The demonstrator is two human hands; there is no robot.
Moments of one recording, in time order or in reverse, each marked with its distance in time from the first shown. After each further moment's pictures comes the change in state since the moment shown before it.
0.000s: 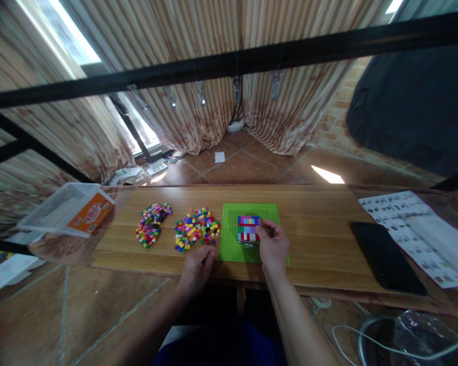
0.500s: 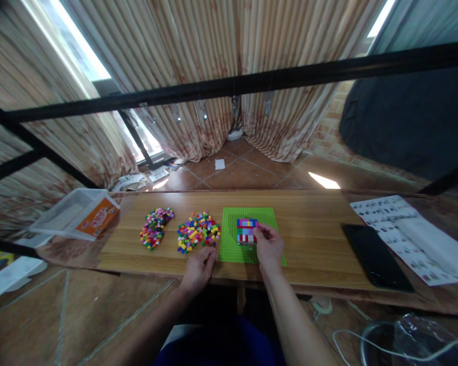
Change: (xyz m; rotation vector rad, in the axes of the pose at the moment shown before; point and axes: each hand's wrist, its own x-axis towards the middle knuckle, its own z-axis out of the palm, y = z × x) left_hand -0.001 0.002 -0.002 0.000 -0.010 -0.019; right_hand 0.001 0.003 0.002 0.023 -0.034 0.009
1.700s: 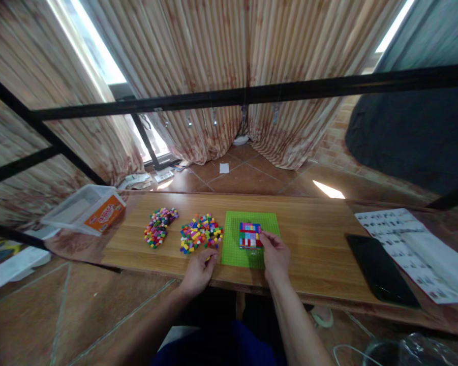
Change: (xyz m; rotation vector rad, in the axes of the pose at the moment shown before) left_hand -0.001 0.004 -0.004 -0.033 -0.006 -0.031; right_hand 0.001 -0.005 -0.013 0.065 -0.036 0.107
